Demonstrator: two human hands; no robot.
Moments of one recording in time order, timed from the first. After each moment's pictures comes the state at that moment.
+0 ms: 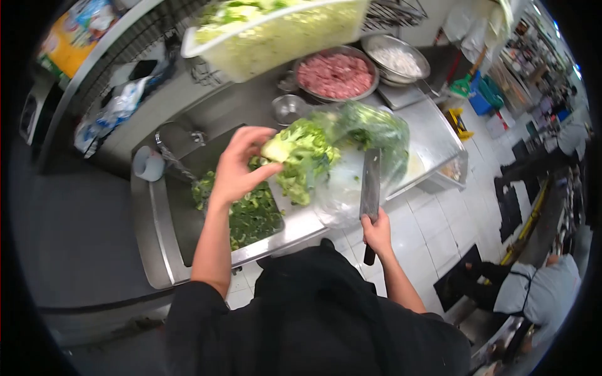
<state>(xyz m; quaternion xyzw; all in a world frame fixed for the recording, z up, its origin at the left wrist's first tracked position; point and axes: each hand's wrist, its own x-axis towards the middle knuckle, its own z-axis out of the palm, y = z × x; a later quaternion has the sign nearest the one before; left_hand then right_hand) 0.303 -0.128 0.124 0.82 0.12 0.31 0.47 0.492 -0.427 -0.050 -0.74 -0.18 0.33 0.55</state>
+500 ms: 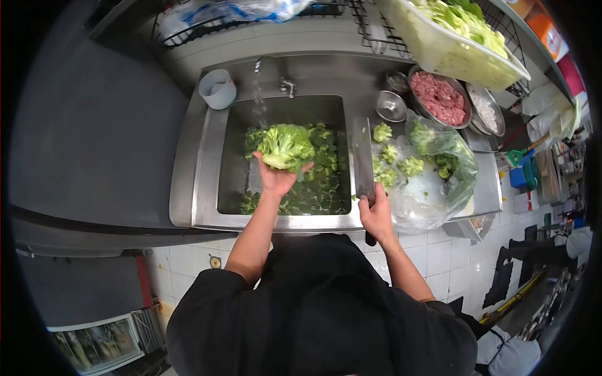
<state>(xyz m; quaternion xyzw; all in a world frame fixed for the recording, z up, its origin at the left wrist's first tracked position) 0.096 -0.095 -0.076 0.17 0.09 0.49 0.85 0.336 -0.275 -0.018 -0.67 -0.47 0.32 0.47</state>
